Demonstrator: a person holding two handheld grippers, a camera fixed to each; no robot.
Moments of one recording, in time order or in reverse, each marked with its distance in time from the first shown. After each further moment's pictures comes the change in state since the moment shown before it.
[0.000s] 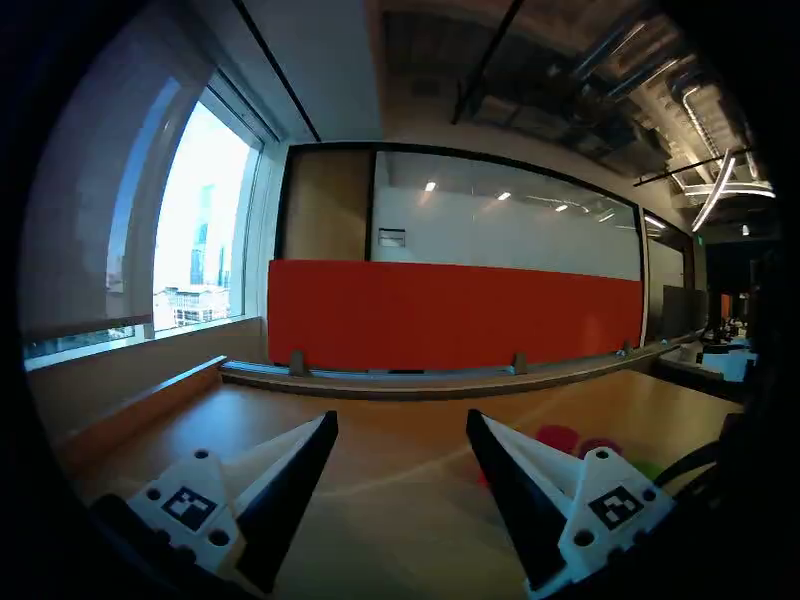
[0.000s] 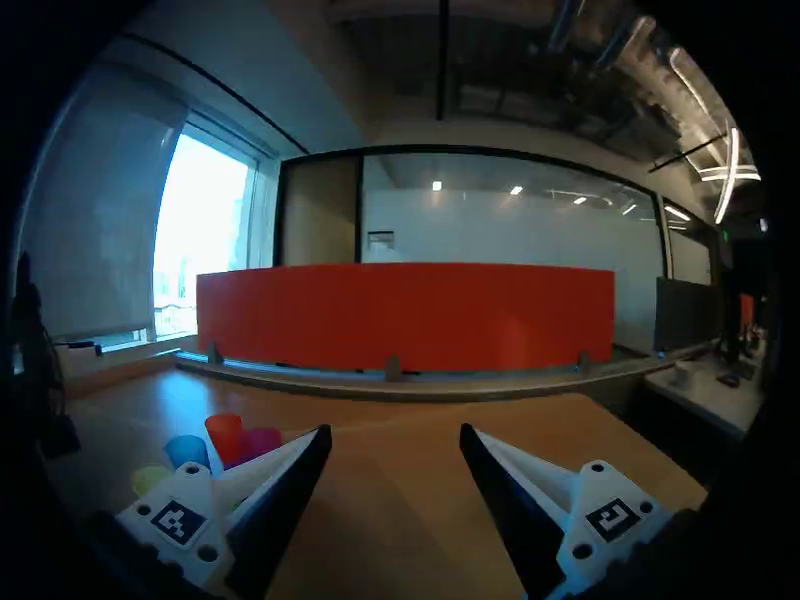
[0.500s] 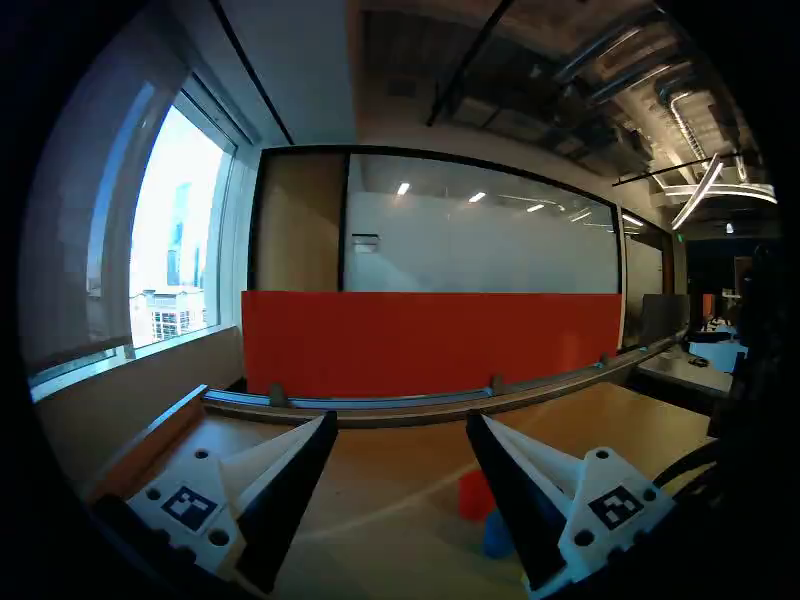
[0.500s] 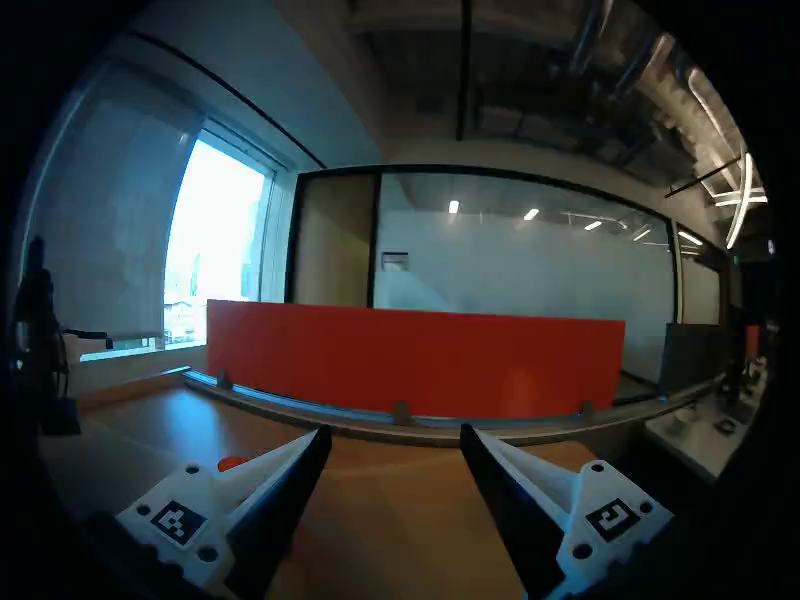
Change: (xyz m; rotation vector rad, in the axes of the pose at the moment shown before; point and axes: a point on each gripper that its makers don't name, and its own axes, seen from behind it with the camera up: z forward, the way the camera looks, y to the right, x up) left arm 0.078 0.016 0.013 -0.110 -0.018 0.015; right arm 0.086 -0.006 -0.002 0.035 0.038 -0.031
